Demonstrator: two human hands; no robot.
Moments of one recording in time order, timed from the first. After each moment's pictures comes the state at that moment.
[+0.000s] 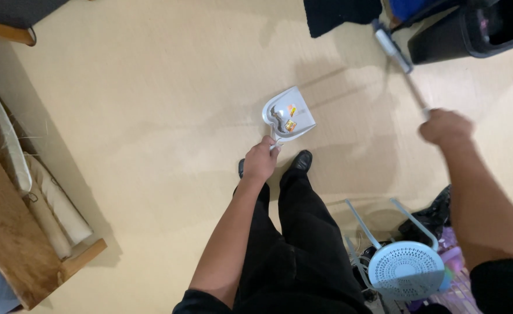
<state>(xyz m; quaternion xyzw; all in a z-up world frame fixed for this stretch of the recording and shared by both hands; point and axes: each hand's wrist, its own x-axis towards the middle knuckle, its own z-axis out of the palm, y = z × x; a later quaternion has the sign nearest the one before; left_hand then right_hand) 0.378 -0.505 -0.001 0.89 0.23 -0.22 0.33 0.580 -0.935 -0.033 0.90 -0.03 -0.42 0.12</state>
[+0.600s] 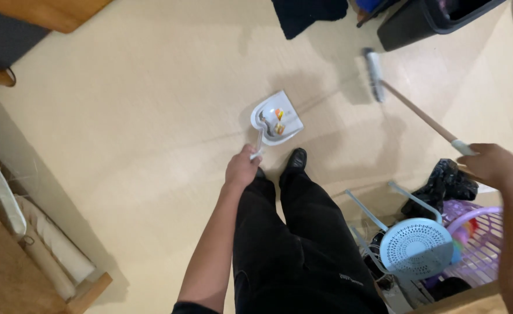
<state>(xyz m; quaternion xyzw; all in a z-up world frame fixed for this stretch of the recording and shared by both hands) 0.343 -0.452 0.011 0.87 0.21 -0.30 0.33 0.425 -1.080 0.018 0.90 -0.16 -0.40 0.02</state>
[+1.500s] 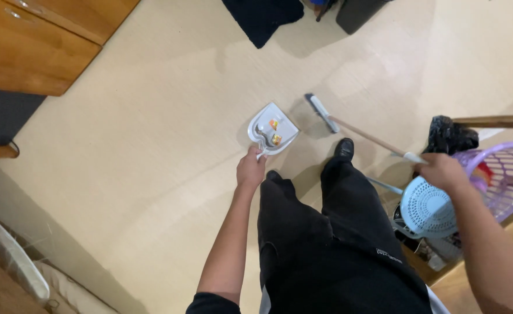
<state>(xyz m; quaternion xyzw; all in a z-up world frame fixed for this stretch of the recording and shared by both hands) 0.301 -0.451 0.017 0.89 0.13 -0.26 0.35 0.220 -0.962 0.065 0.91 -0.21 -0.34 -0.14</state>
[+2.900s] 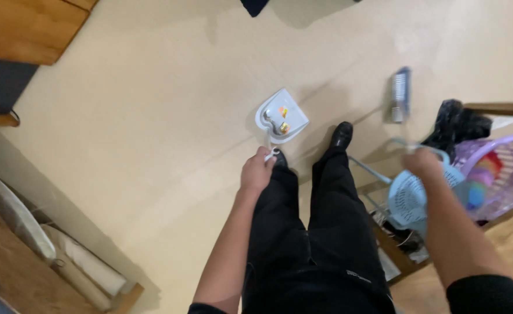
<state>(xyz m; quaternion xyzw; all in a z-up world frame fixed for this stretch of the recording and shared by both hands) 0.236 -0.555 0.027 0.91 0.08 -0.26 0.32 0.151 -1.111 -0.193 0.88 -0.25 -0.38 -0.12</state>
